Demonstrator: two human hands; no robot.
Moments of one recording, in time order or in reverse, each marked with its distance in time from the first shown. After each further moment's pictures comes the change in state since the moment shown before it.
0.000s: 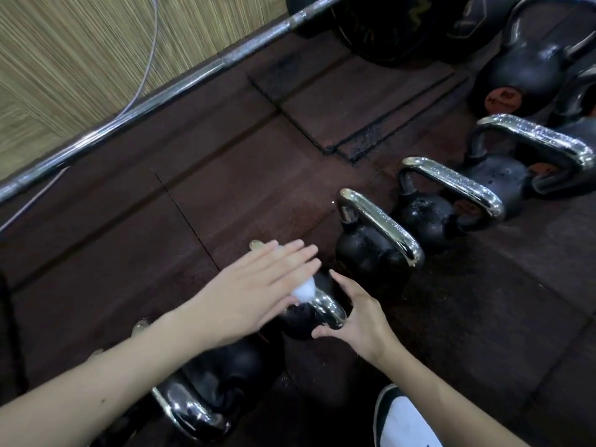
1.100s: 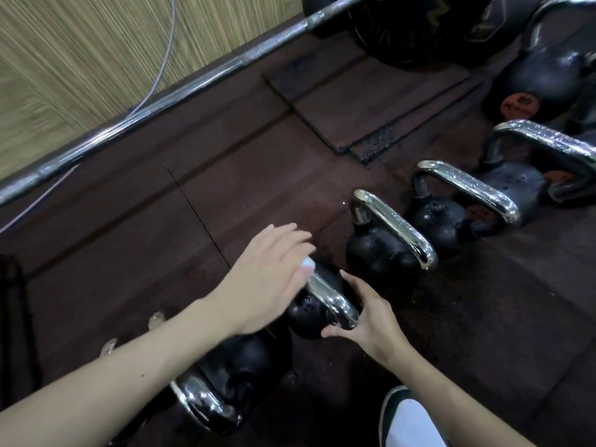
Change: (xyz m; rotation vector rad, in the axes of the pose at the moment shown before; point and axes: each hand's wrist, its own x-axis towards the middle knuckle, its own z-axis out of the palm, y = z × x) left_hand 0.009 0.005 -0.007 -0.159 -0.054 -0.324; right_hand -0.001 0.001 -0.001 0.046 -0.025 -0.008
